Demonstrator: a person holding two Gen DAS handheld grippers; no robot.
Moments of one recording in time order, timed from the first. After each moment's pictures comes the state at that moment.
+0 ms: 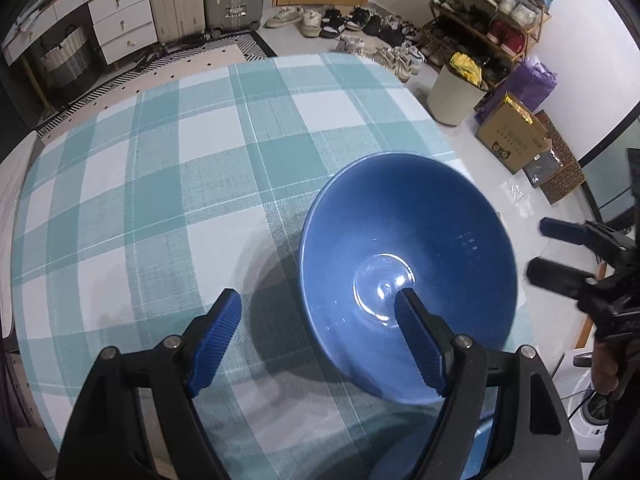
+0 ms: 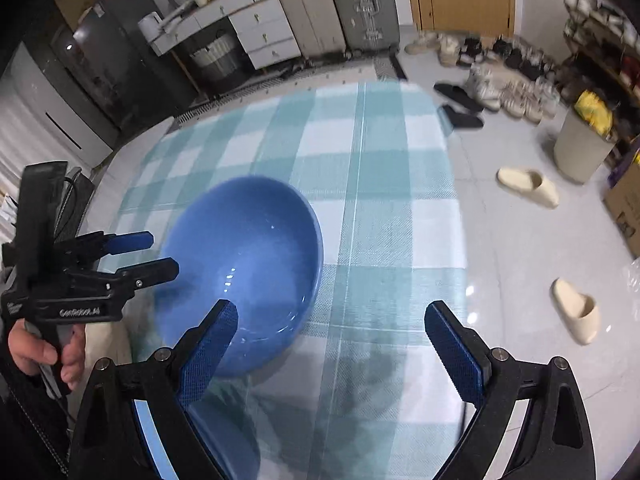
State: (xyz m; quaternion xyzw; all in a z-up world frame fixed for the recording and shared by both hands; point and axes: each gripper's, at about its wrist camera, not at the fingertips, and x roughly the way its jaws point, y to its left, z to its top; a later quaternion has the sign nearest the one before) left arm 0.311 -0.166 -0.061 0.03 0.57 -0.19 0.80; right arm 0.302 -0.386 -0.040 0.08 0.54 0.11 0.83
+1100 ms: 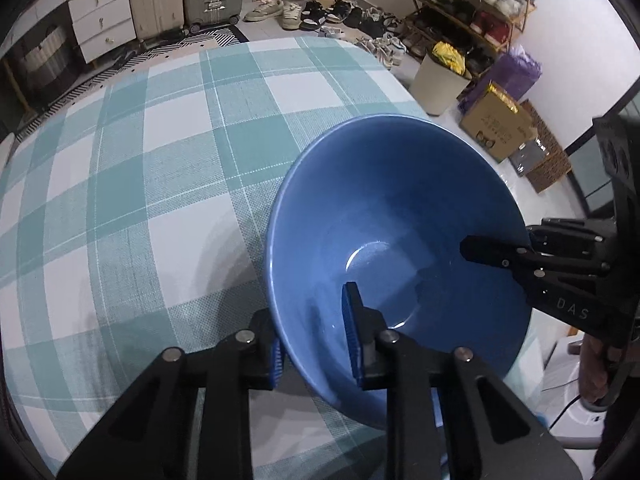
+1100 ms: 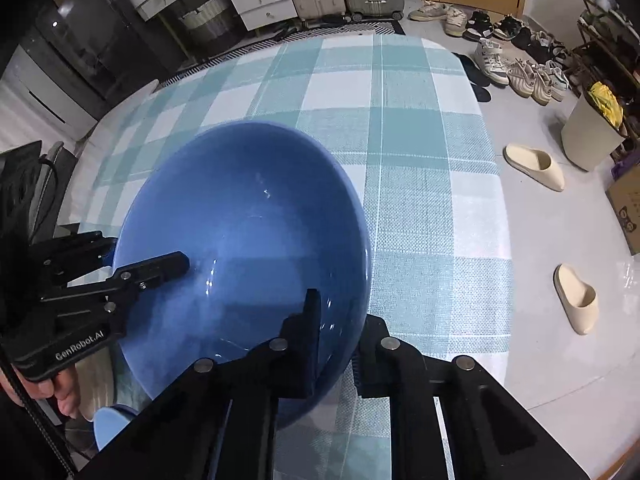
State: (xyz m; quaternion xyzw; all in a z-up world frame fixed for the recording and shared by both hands) left arm 0.308 -0.174 -0.080 0.02 0.57 -0.23 0.79; right arm 0.333 -0.345 -0.081 0.04 0.58 0.10 0.81
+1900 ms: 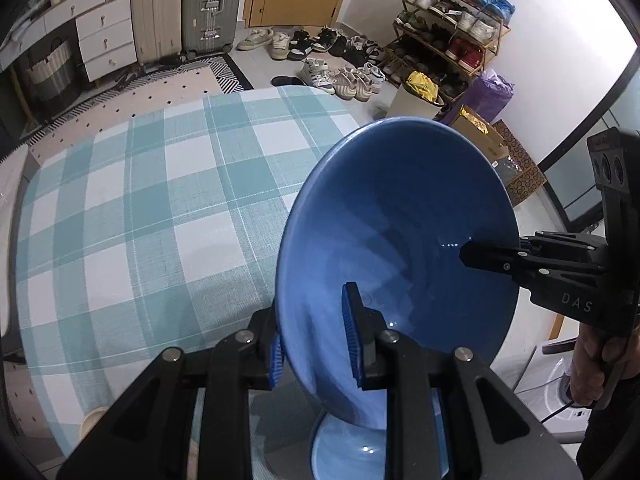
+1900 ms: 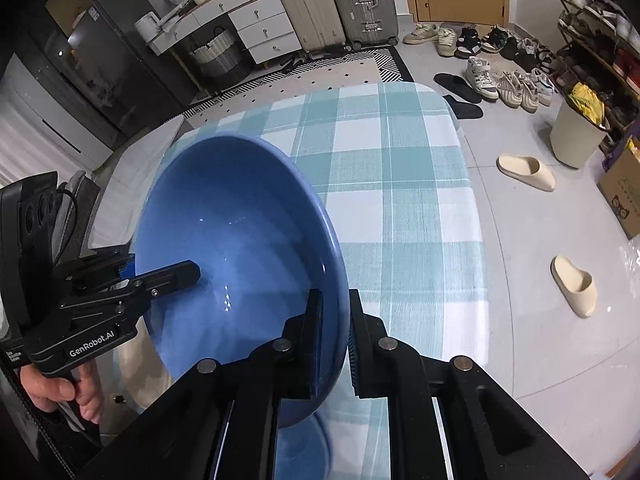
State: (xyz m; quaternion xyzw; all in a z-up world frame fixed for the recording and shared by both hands) left arm 0.255 -0.158 0.018 0.01 0.53 -0.25 0.81; right arm 0.264 -0.341 0.030 0.09 0.55 0.10 0.82
